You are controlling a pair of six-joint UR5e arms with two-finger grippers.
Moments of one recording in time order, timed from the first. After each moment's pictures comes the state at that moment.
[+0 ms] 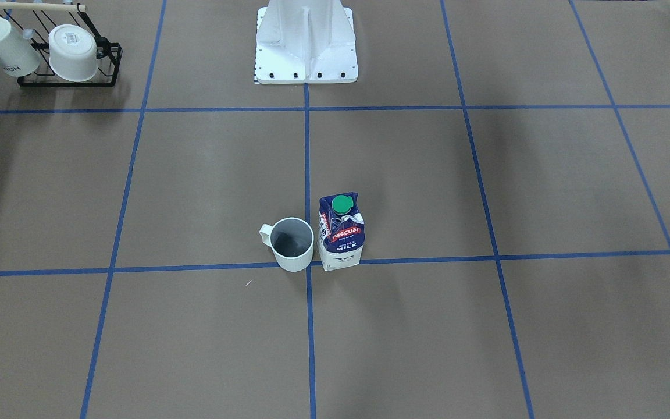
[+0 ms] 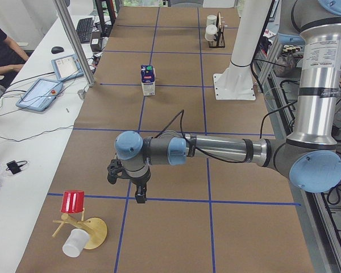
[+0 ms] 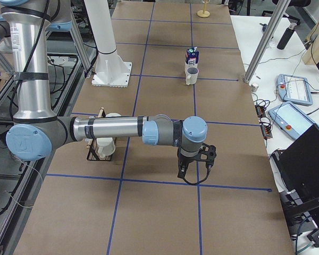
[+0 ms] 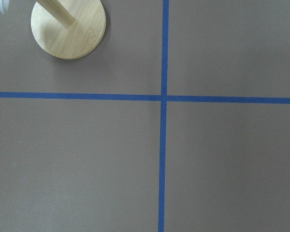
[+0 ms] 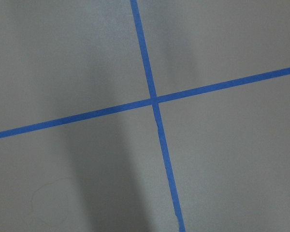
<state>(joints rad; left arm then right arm) -1.57 -1.60 -1.60 -1.48 -2.35 0.01 1.56 -1.56 1.64 -1.65 2.39 0.24</state>
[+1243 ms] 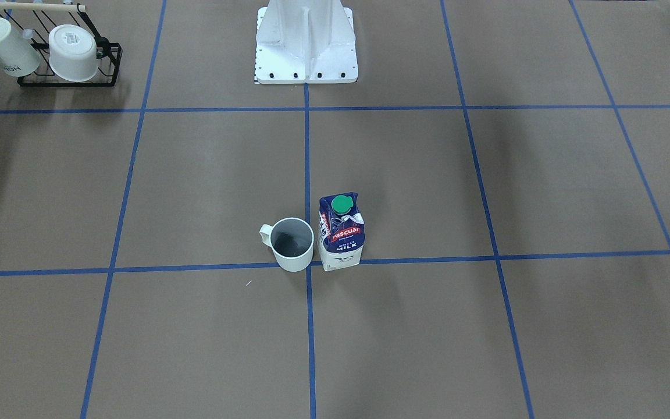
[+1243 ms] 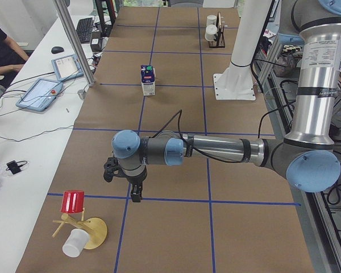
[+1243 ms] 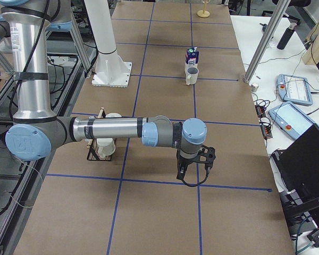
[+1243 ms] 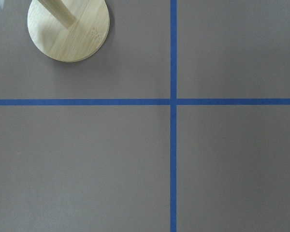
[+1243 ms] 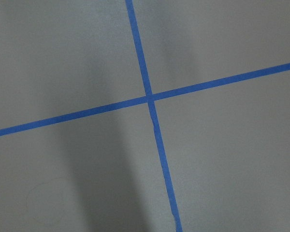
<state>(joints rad) -1.57 -1.62 -1.60 -1.50 -2.35 0.01 1.56 -1.56 1.64 -1.65 2.39 0.24</state>
